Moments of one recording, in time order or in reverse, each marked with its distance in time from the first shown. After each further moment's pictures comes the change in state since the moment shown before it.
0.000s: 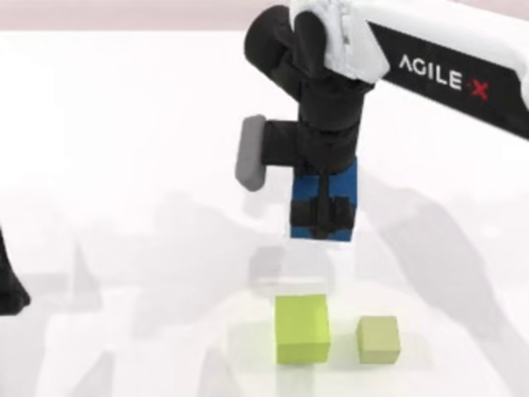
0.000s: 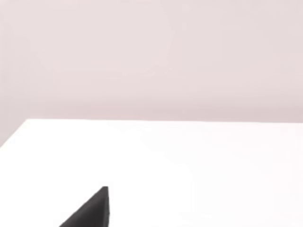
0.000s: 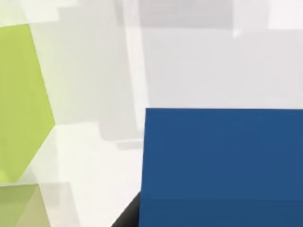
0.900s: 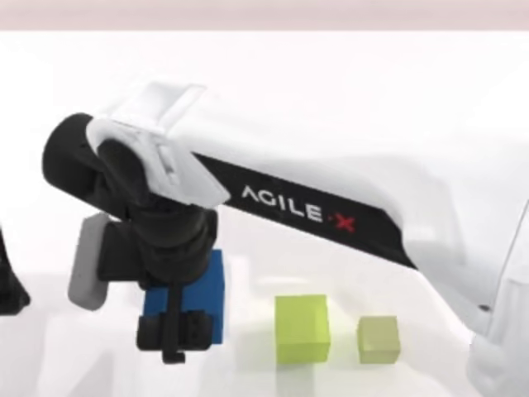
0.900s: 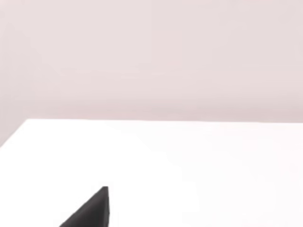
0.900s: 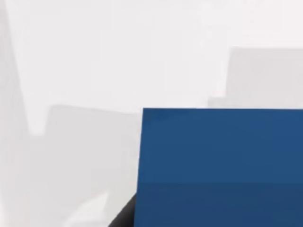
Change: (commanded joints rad) left arm 0.000 0.000 0.000 0.000 0.000 0.000; right arm 0.381 0.104 0.200 -0.067 0.000 0.294
